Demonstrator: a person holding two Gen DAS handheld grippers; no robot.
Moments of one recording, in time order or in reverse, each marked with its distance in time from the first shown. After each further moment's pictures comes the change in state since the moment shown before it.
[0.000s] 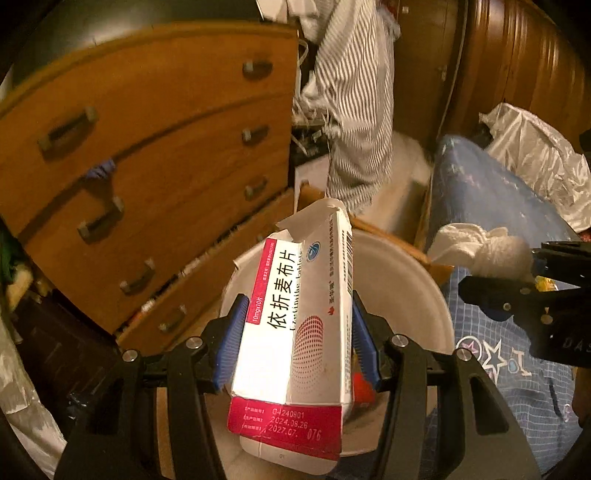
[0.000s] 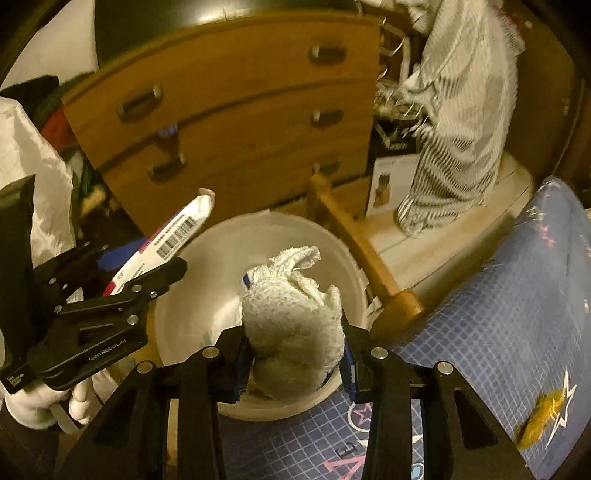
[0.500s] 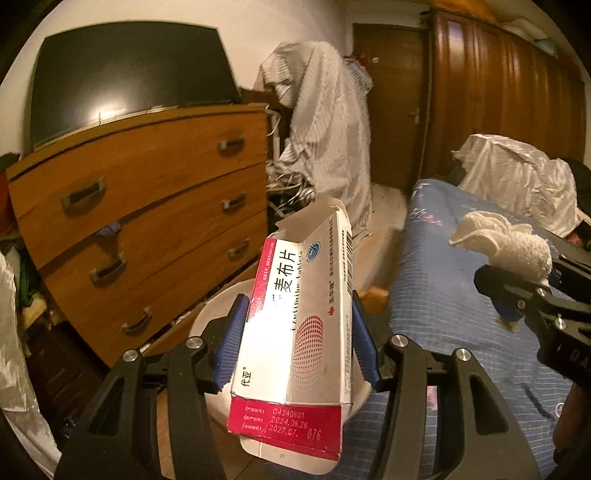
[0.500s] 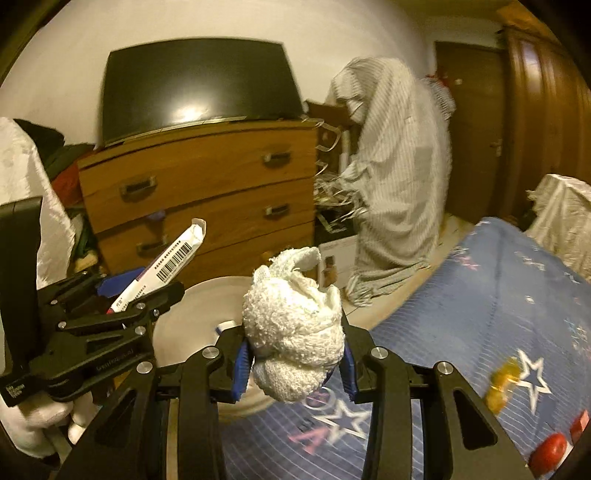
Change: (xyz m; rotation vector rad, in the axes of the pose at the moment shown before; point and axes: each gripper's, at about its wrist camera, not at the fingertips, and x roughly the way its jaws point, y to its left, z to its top) left arm -0.087 -0.068 -0.038 0.057 -0.279 0.006; right arm -0.141 0.004 -0.100 0.051 -0.438 -0.155
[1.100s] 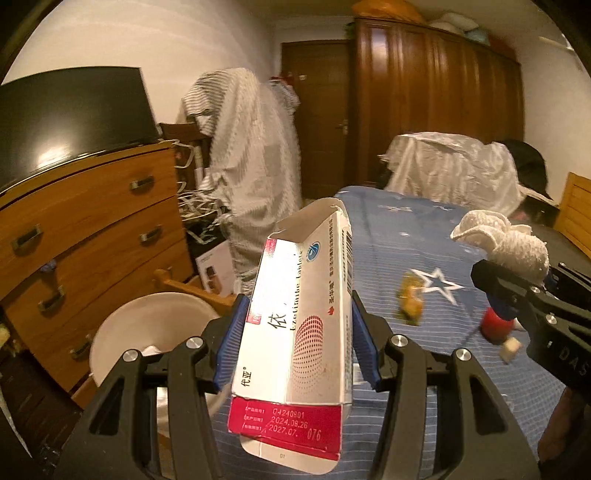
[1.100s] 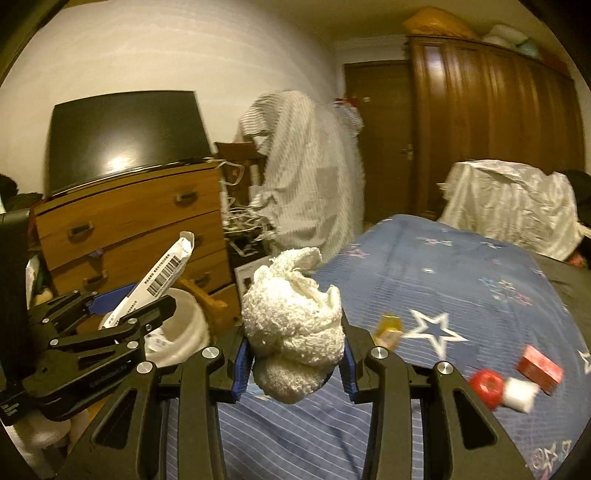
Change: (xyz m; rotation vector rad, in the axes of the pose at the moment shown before) left arm -0.044 -0.142 -0.022 0.128 -0.106 -0.188; right arm -0.176 -0.118 -0.124 0.154 -0.189 -0.261
